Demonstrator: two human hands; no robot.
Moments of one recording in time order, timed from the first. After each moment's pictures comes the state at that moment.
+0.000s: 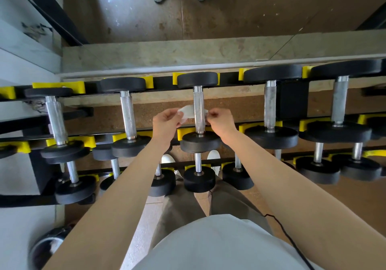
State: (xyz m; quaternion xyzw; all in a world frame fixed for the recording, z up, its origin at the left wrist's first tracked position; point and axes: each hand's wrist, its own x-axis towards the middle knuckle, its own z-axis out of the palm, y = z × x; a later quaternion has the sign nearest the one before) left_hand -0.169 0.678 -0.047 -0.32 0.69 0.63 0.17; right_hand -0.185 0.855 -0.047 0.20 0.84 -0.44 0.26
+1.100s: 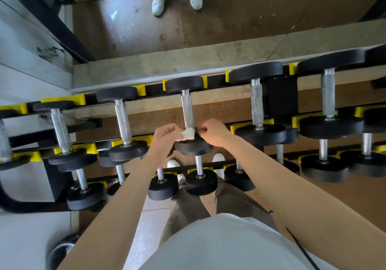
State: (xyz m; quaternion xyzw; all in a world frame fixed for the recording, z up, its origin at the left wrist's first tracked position) left_hand -0.135 0.703 0.019 -0.21 0.74 0.59 0.27; right_hand -0.167 0.880 -0.033 -0.02 0.88 -0.28 0.38
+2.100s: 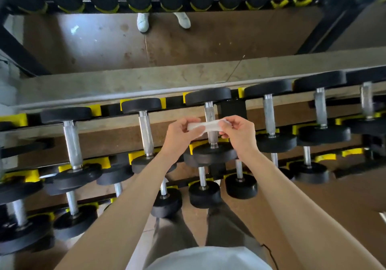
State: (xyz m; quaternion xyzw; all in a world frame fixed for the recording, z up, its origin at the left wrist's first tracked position) left_hand -0.180 0.852 0.017 -0.10 0.71 0.65 0.23; right_hand -0.158 1.038 0.047 0.25 0.79 -0.56 0.06
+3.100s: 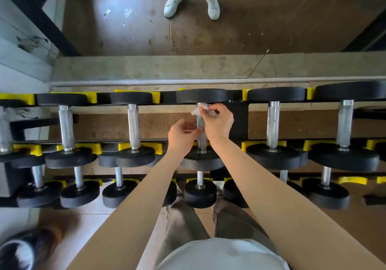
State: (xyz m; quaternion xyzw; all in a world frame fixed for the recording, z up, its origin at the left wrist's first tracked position) left_hand -0.185 0.931 -0.022 -0.25 0.80 0.53 0.15; right_hand -0.223 1.038 -0.016 0.23 0.82 -0.53 0.02
